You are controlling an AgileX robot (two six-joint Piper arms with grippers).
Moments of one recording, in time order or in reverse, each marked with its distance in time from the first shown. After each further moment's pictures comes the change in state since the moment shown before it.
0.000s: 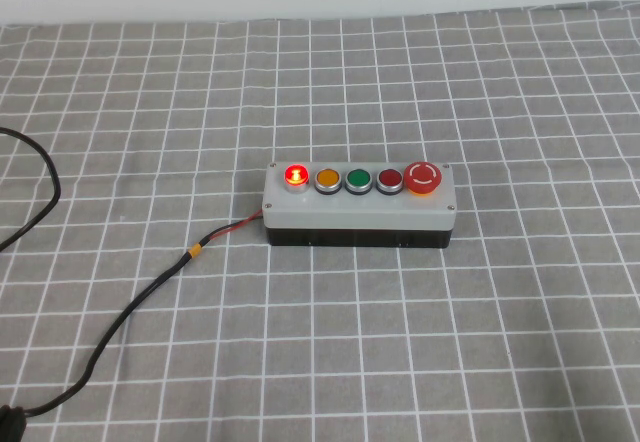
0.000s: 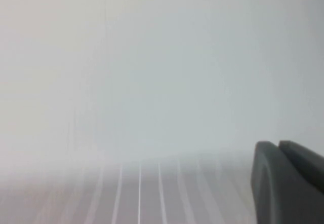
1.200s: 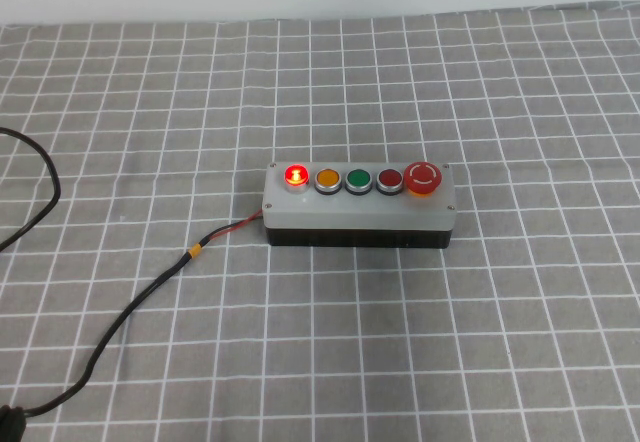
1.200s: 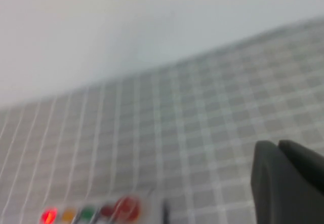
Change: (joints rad) right arm 0.000 0.871 -1.045 0.205 0.768 0.105; left arm 0.000 0.000 0.000 0.000 0.000 0.000
